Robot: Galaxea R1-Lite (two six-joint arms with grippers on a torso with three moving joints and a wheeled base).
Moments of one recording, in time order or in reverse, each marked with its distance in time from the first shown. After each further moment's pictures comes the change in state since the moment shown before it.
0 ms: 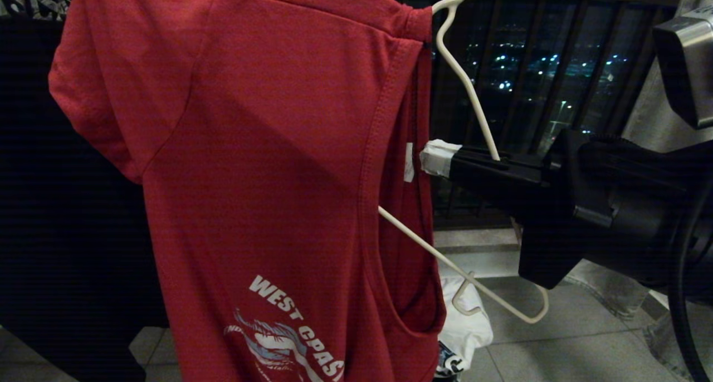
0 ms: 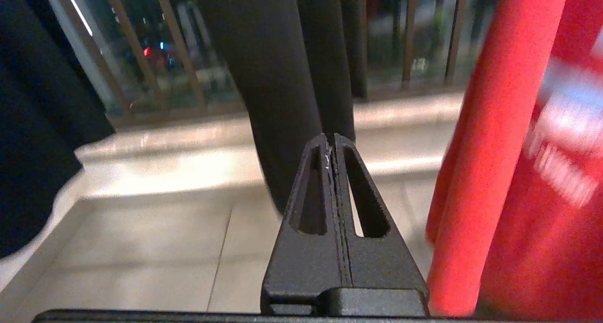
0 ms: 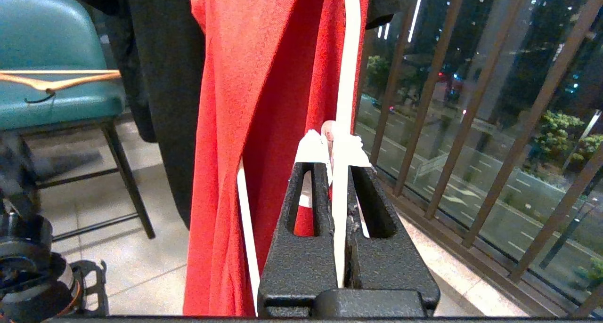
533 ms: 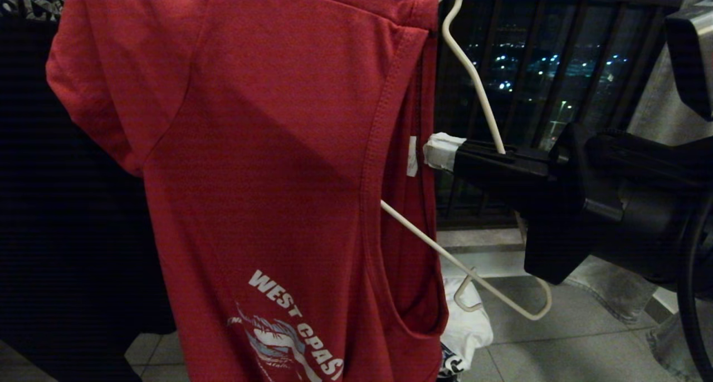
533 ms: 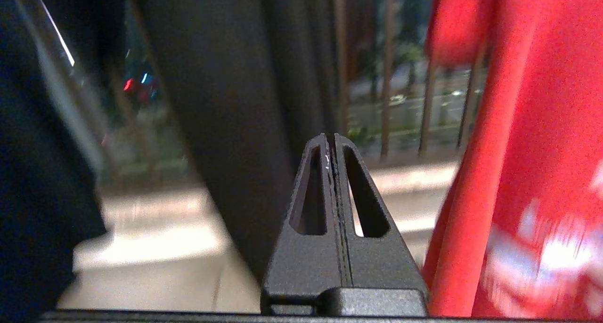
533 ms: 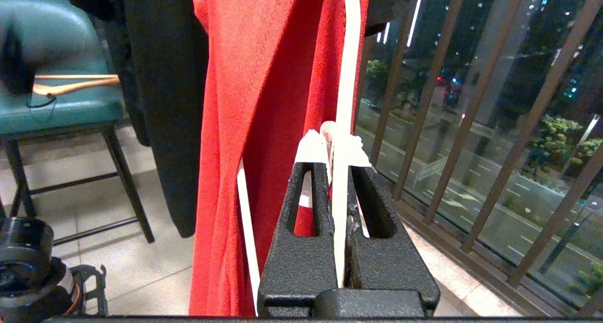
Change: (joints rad) left arm -0.049 0.459 -0.447 -0.094 -0.028 0.004; right arm 0.000 -0.005 -0.009 0.002 0.000 0.001
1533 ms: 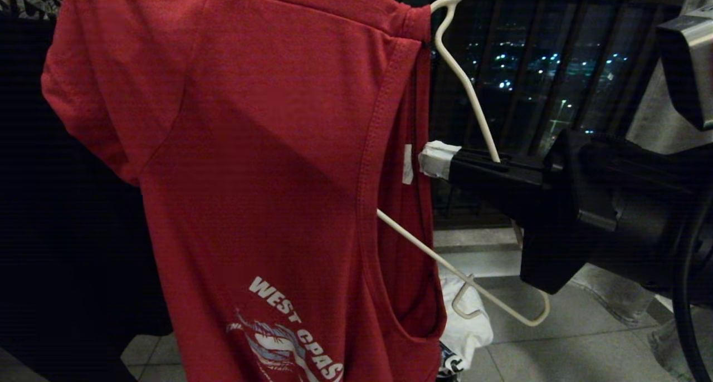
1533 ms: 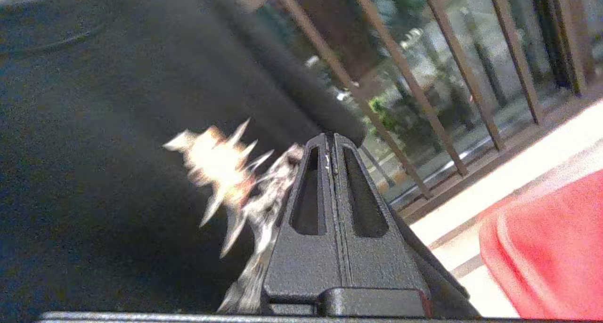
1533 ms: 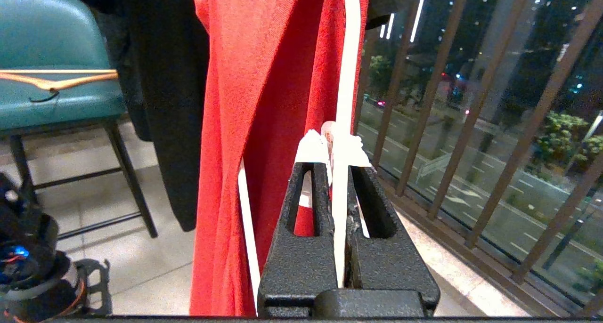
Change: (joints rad) left arm -0.053 0.856 -1.372 0.592 -0.134 0.538; right arm 0.009 0.003 0.010 0.000 0.000 -0.001
